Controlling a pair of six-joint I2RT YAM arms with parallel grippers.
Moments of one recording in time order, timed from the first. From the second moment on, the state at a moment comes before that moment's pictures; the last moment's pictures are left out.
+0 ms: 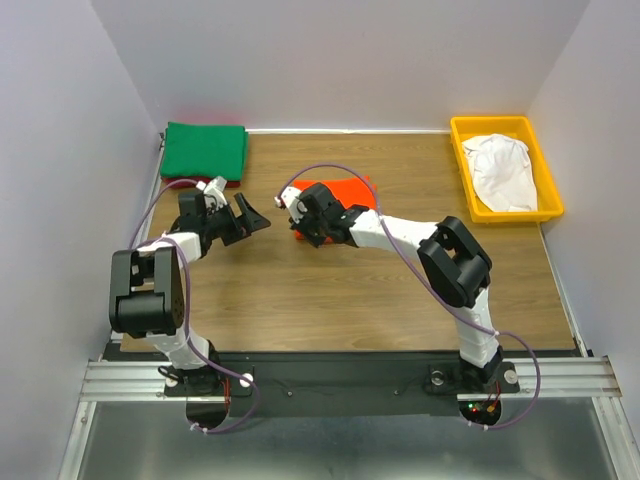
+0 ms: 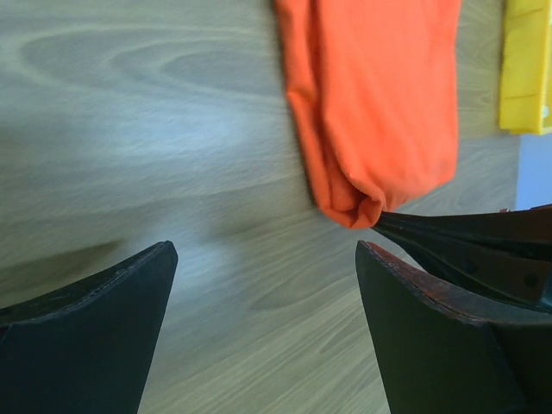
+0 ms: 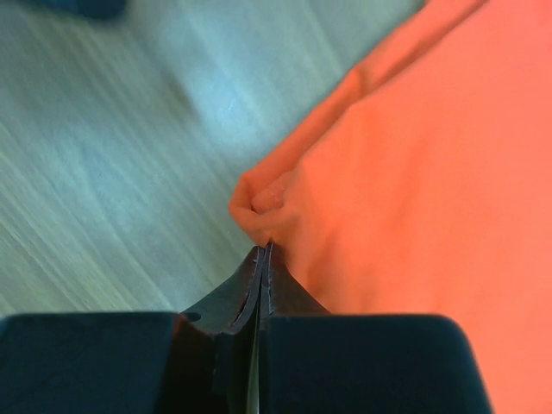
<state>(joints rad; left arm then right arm) 0.07 1.60 0.75 0.15 0.66 -0.46 0.82 2.07 1.51 -0.21 -0.03 -0.22</state>
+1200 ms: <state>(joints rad) -0.23 2.05 0.90 0.79 0.59 -1.08 0.79 2.05 1.54 -0.21 -0.15 -0.13</state>
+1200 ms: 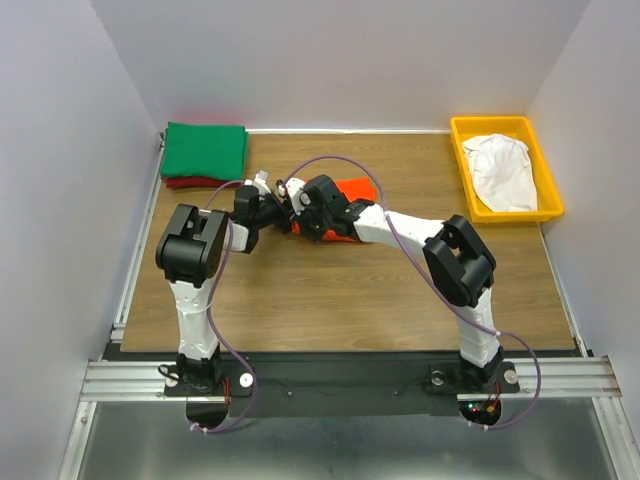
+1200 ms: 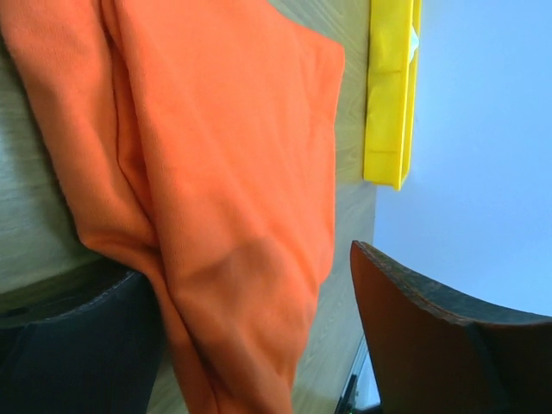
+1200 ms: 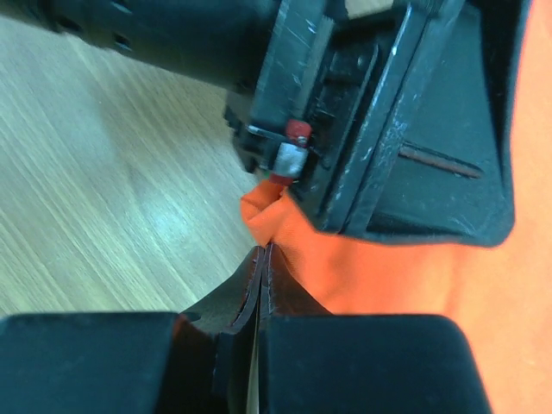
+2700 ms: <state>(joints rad) -0.23 2.21 1.96 -0.24 0.12 -0.15 0.41 1.68 1.34 -0.27 -0.19 0.00</state>
